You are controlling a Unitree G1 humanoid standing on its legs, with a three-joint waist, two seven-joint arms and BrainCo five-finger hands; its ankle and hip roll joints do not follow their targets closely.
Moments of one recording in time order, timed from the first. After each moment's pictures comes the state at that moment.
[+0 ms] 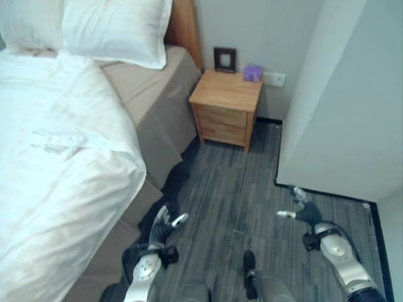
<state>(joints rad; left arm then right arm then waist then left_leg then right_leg) 0.12 0.26 -0.06 0.30 -0.38 -0.14 0.08 0.00 -0.39 0.17 0.20 0.04 -0.09 -0.02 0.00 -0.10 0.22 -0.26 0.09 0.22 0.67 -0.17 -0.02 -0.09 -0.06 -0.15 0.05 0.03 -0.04</state>
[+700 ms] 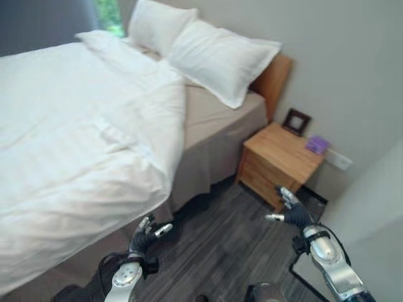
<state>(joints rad) 0.11 0.35 -0.05 0.38 -0.33 -0.10 0.09 0.04 -0.37 0.24 0.11 0.04 -0.10 -0.01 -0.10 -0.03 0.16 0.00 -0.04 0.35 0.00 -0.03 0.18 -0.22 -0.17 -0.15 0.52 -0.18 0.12</state>
